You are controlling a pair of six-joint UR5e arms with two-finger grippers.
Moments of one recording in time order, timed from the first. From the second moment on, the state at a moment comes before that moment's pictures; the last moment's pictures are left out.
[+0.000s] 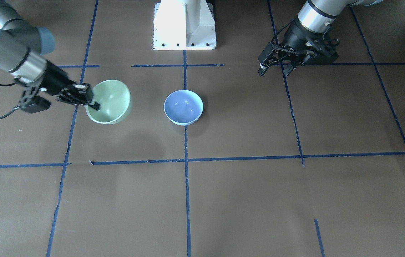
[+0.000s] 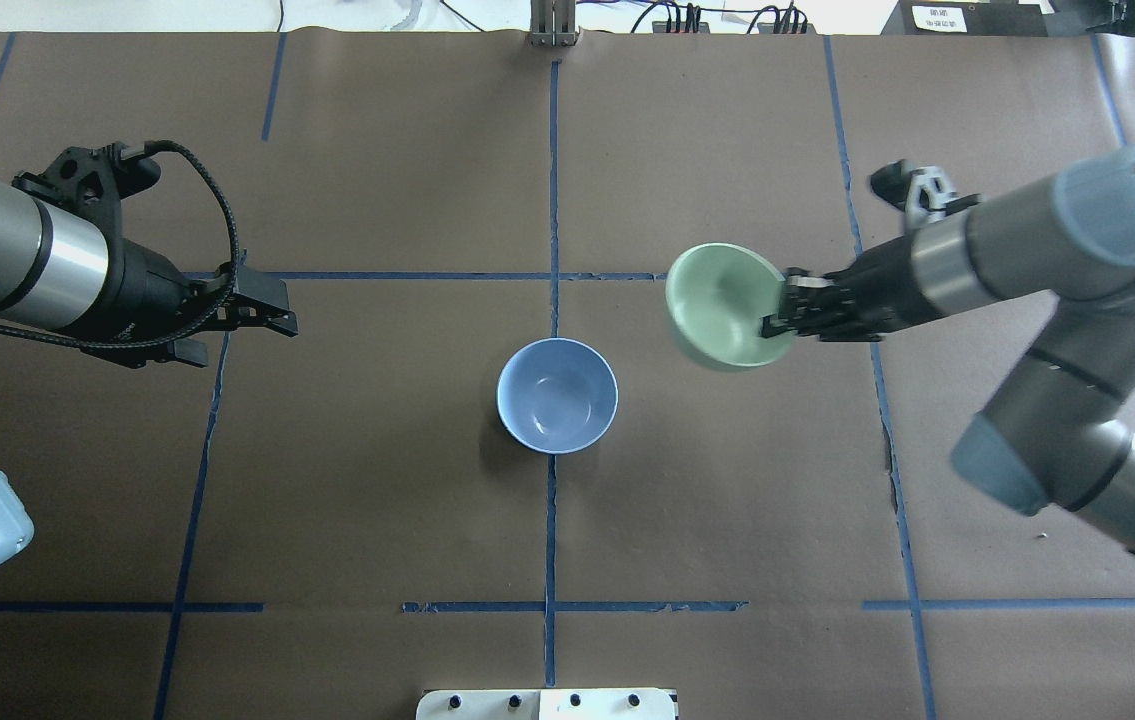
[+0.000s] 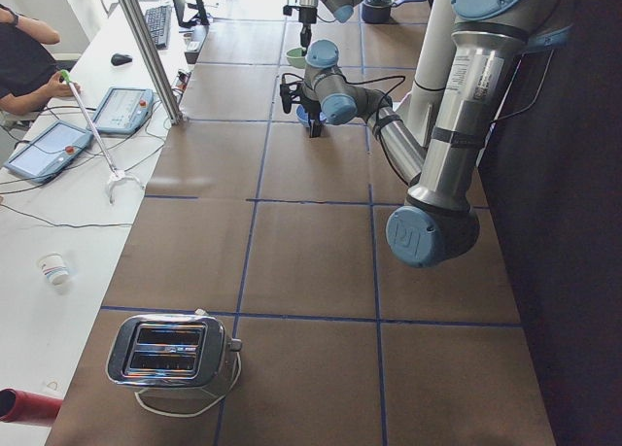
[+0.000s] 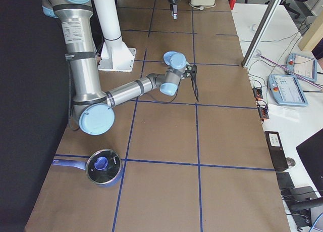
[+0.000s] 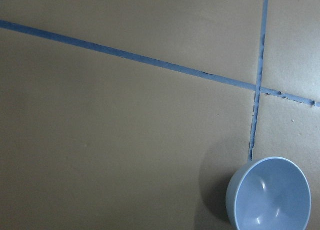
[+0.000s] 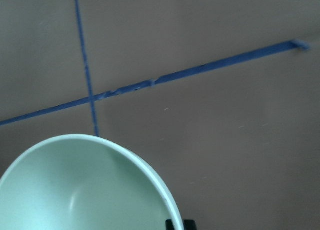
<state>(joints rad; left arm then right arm) -0.77 -1.80 -2.14 -1.77 -2.09 -1.38 0.73 -1.27 1.80 -0.87 2.15 1.52</state>
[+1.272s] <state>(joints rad) -0.77 -1.79 -2.14 -1.77 -2.08 -1.39 0.44 -1.05 1.75 -1.20 1.77 1.69</state>
